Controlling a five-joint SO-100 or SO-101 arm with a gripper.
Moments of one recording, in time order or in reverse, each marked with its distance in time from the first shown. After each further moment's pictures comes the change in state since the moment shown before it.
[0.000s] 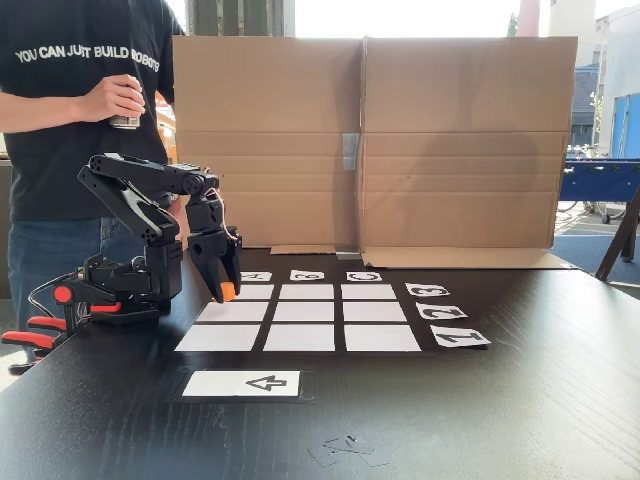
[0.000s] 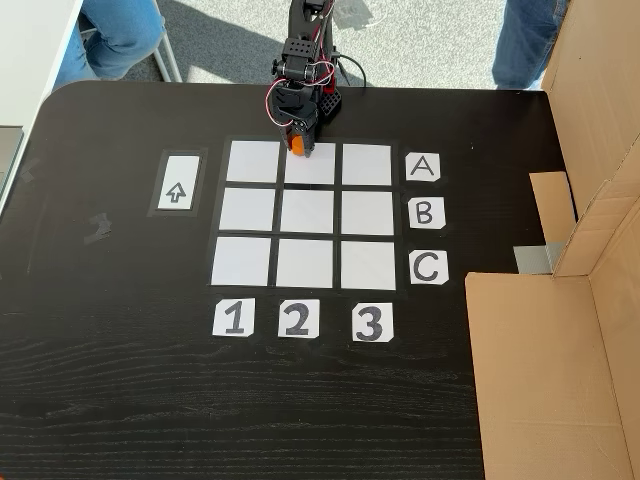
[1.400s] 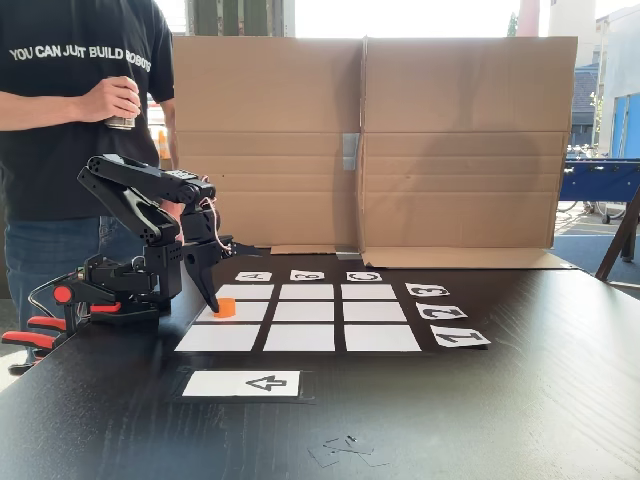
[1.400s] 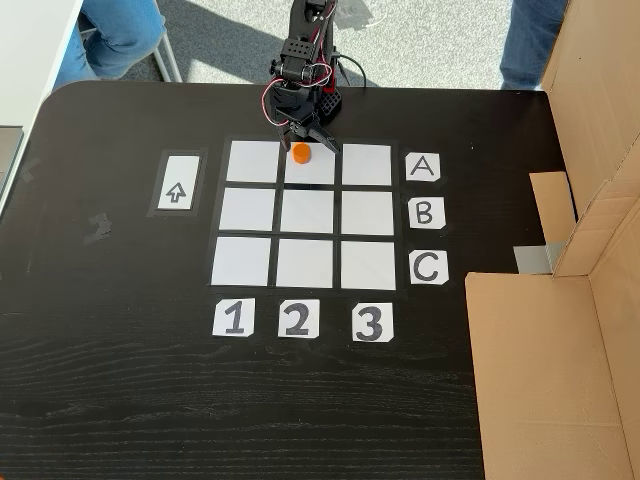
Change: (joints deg) arm 6.0 3.2 3.8 -3.0 3.3
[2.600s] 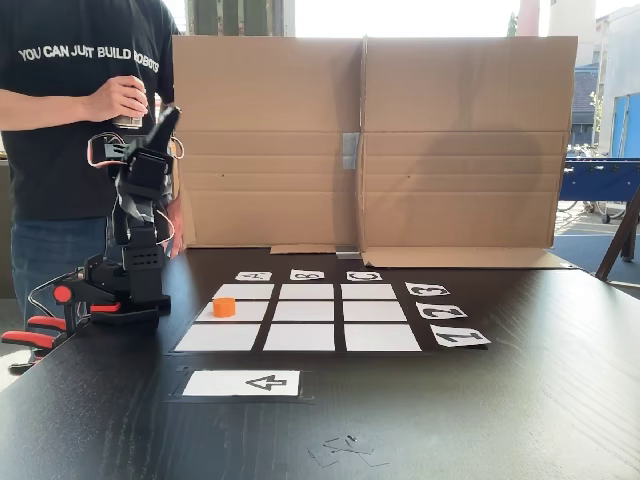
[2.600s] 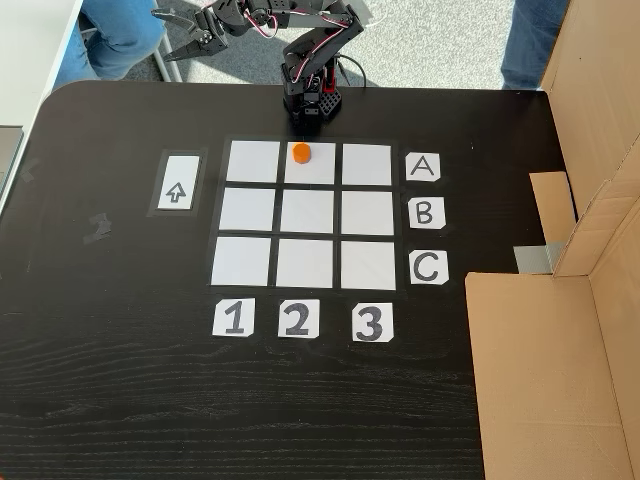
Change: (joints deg) arm 60.2 4.3 -26.0 -33.0 58.9
